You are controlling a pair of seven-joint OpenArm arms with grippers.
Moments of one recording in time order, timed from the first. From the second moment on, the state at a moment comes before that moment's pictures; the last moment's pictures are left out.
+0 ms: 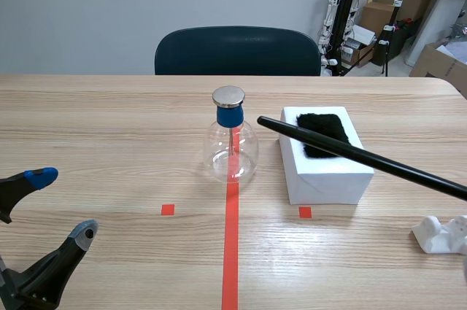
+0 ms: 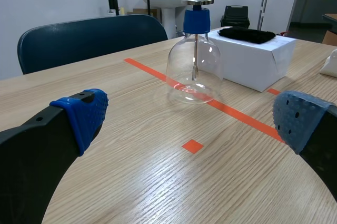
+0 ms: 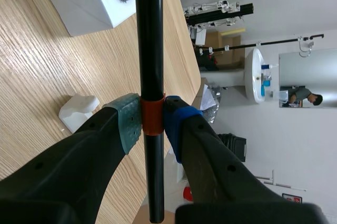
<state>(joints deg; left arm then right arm) 10.1 -31.2 12.8 47.0 10.1 -33.5 -81.1 -65.8 15.3 17.4 125.2 -50.8 -2.5 12.5</state>
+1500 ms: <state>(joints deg) 10.1 -31.2 12.8 47.0 10.1 -33.5 -81.1 -27.2 29.4 8.5 118.2 -62.6 4.0 -10.4</state>
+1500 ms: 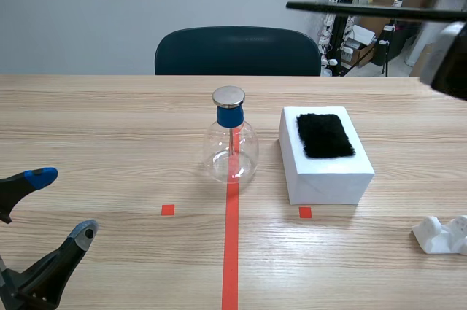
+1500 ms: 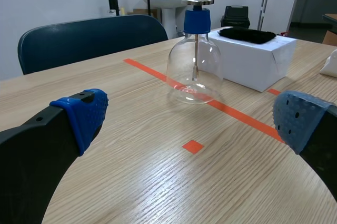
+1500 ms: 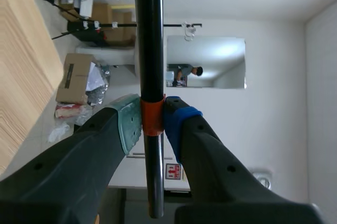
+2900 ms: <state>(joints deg) 10.1 -31.2 12.8 47.0 10.1 -33.5 -81.1 -13.9 31.0 -4.7 107.5 -66.4 5.0 -7.9</state>
